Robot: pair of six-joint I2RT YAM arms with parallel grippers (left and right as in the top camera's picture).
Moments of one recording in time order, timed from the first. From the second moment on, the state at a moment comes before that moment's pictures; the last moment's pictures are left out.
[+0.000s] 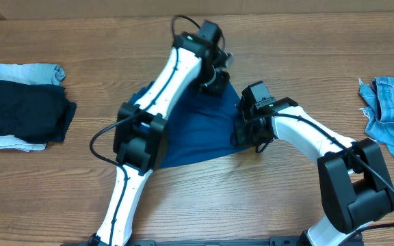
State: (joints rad) left arm -0.47 2.48 2.26 -1.18 0.36 -0.04; right arm 0.37 1.81 1.08 -0.69 -0.22 0.23
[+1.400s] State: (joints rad) left arm -0.30 2.49 3.04 -1.68 0.08 -0.19; right arm 0.37 1.67 1.34 -0.79 -0.28 0.20
